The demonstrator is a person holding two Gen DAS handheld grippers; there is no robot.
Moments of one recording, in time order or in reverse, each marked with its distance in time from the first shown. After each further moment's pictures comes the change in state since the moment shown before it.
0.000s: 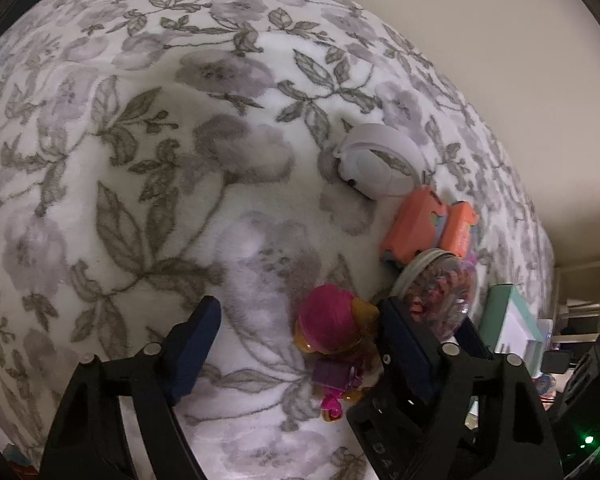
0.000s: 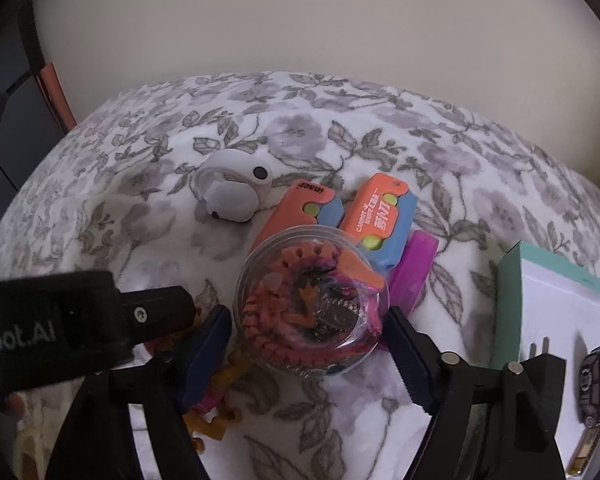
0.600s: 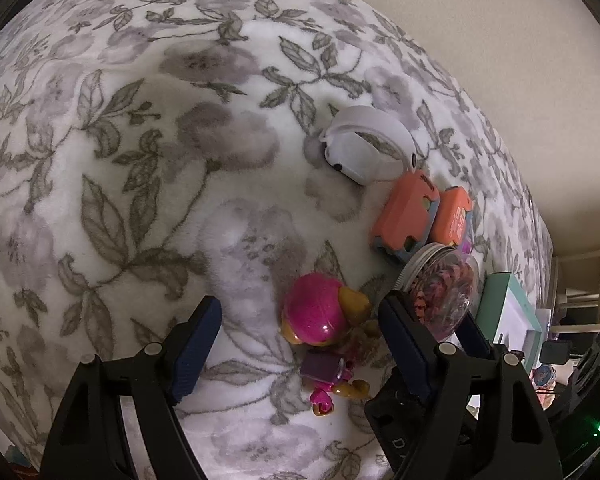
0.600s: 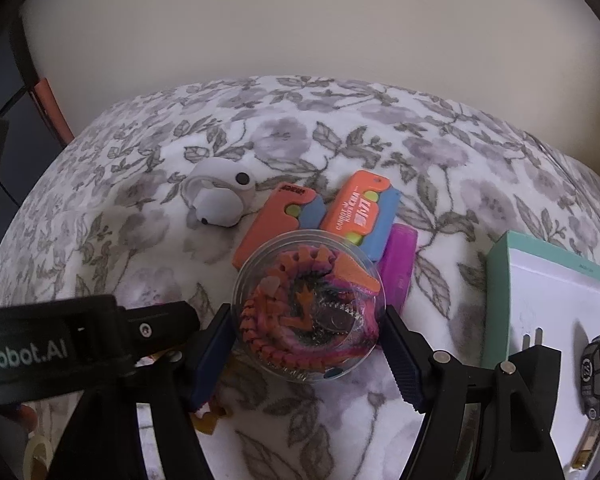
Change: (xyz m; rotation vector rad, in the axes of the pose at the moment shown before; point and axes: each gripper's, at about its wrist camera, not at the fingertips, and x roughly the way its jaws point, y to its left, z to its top) left arm 0.007 -0.009 -0.002 0.033 0.033 -0.005; right arm -0.005 -0.015 -0.001 0.062 0.007 0.028
